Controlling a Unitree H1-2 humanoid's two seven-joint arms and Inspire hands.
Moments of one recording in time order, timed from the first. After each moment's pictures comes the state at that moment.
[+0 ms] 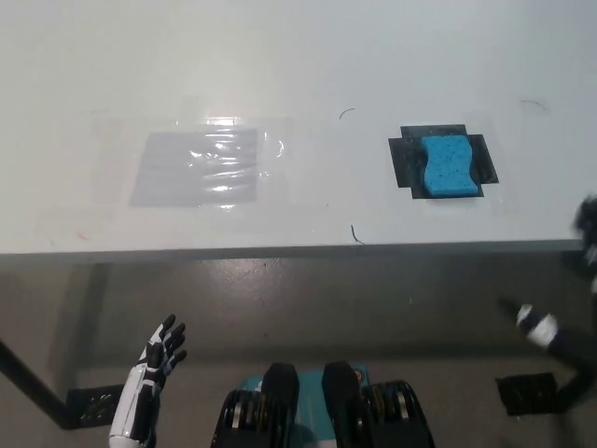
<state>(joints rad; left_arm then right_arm) 0.02 0.09 0.02 0.25 -0.01 -0.32 -0.04 -0.04 -0.16 -0.06 -0.30 0.06 -0.29 -0.01</state>
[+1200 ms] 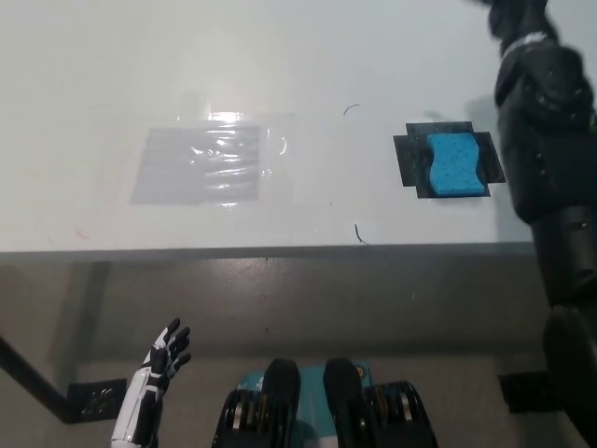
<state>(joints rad) 0.02 0.09 0.01 0.28 -0.01 -0.35 -0.06 -1.12 -0.12 -0.13 0.86 0.13 -0.03 -0.11</state>
